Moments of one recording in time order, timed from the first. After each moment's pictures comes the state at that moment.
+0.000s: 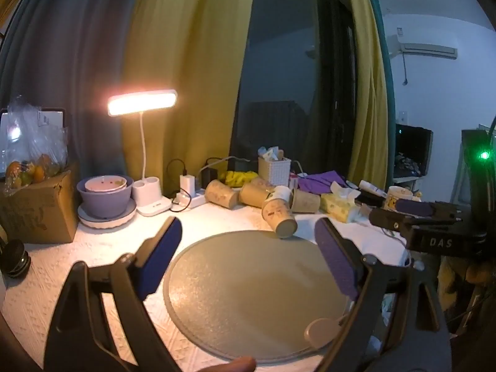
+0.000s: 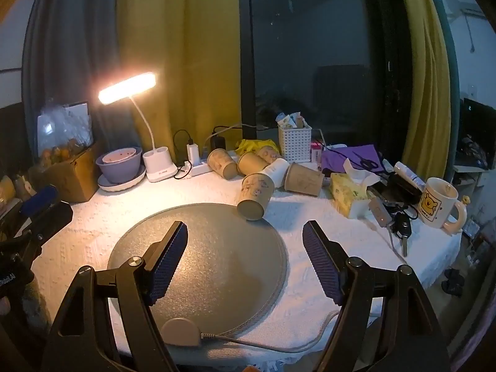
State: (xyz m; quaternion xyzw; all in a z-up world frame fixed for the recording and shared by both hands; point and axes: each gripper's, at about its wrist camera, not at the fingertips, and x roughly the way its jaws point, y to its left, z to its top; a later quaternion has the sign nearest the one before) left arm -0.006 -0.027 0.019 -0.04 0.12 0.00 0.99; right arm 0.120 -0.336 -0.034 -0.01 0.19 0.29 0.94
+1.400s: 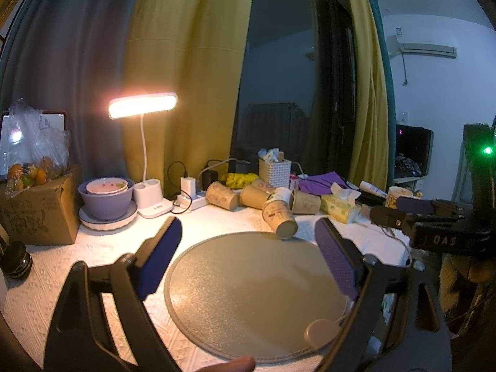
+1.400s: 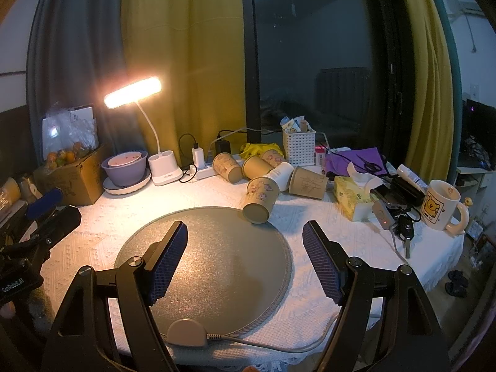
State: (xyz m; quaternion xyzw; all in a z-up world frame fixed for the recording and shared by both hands) left arm -0.010 -0.031 0.019 -0.04 0.11 0.01 0.99; right arm 0.114 -0.330 -0.027 -0.01 0.19 0.29 0.94
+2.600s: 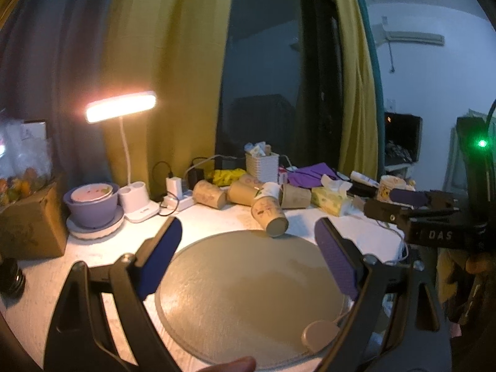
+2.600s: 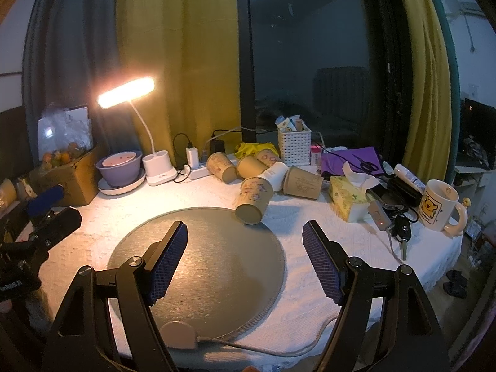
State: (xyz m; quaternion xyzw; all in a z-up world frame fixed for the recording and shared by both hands) left arm 0.018 -0.042 0.023 -0.01 0.13 -0.03 0.99; right arm 0.131 -0.338 -0.030 0.00 0.19 0.28 0.94
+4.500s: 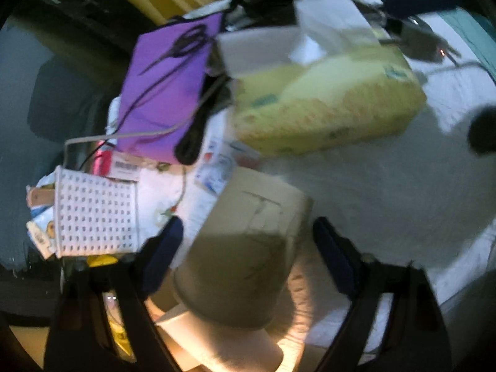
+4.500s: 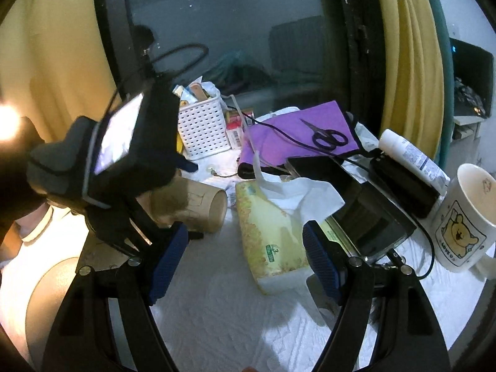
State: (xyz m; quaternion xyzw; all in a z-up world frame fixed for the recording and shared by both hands) left arm 0.463 -0.245 -0.084 0.49 0.39 -0.33 0.71; right arm 0.403 -0.393 -0.097 0.06 0.29 0.22 0.93
